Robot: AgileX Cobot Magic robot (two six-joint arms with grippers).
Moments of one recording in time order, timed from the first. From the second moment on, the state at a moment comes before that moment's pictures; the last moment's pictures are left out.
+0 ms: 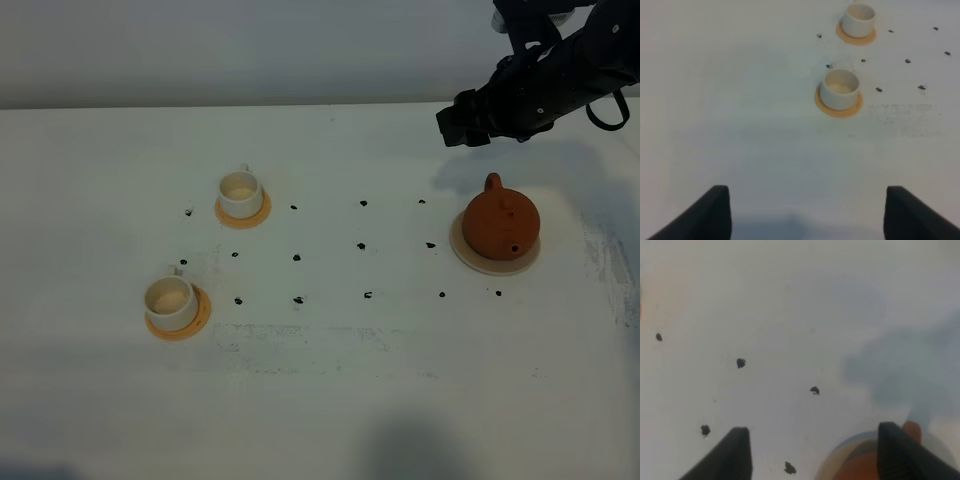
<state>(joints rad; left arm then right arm) -0.04 0.00 -0.51 -0.07 1.06 0.02 0.27 1.96 -1.56 0.38 0.72 -0.38</state>
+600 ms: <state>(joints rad) -0.04 0.00 -0.51 -0.07 1.06 0.02 0.27 2.04 -1.69 0.14 0.71 -0.10</state>
